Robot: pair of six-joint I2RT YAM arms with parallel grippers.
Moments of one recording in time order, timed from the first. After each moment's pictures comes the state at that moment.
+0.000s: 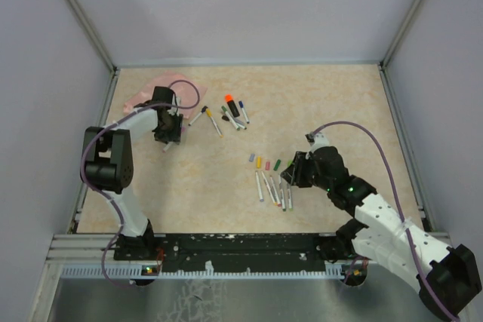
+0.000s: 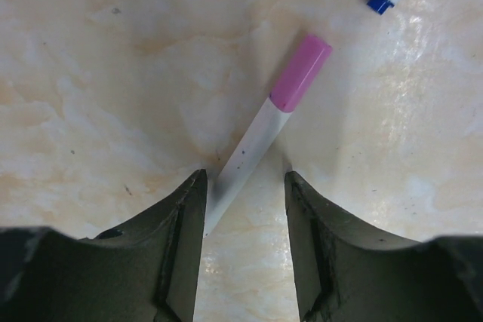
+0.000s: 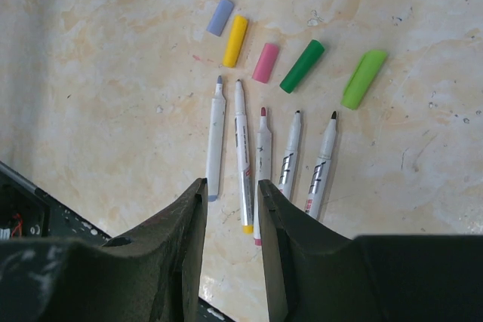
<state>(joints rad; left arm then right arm) -0.15 1.84 1.19 -0.52 -0.10 -0.02 0.59 0.77 0.45 -0.28 -0.07 0.59</state>
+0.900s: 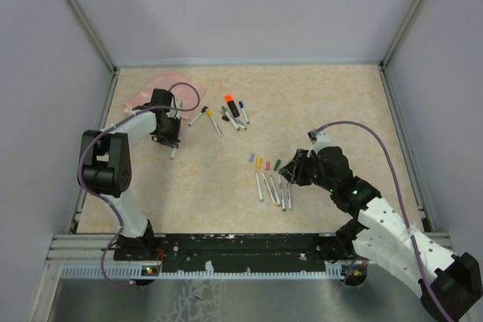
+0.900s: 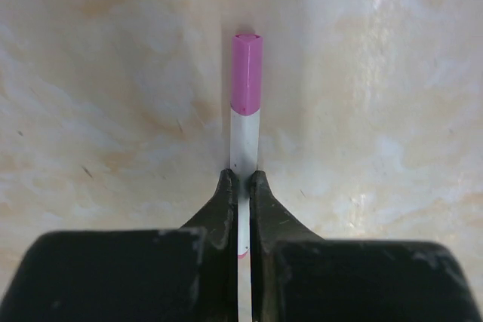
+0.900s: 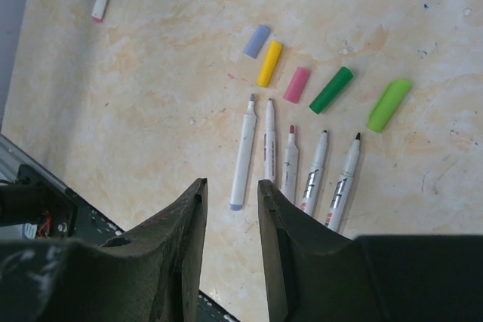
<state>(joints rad) -0.14 1.83 1.19 -0.54 -0.01 -0.02 0.59 0.72 0.46 -0.26 -0.10 0.59</state>
